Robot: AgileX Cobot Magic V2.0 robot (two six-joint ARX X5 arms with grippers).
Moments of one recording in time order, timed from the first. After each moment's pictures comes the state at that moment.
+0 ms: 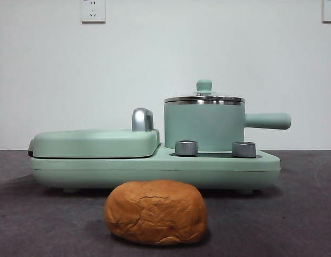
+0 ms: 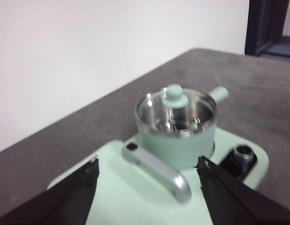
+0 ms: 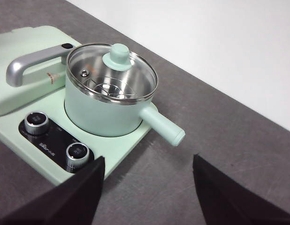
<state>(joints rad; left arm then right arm) -0.28 0.86 0.80 -0.10 0.46 0.24 0.08 0.51 0.71 -0.51 -0.34 -0.39</state>
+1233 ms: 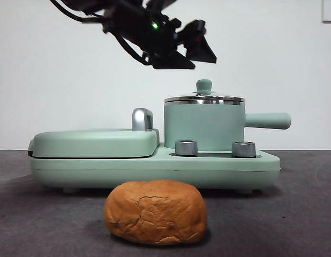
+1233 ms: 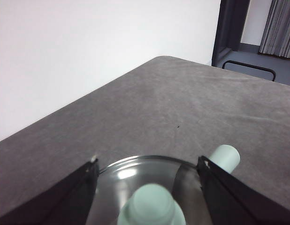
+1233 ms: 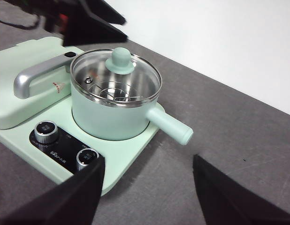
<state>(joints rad) -0.60 1.89 1.45 0.25 0.31 0.11 0.09 0.51 0.71 -0.51 -0.34 -0.31</state>
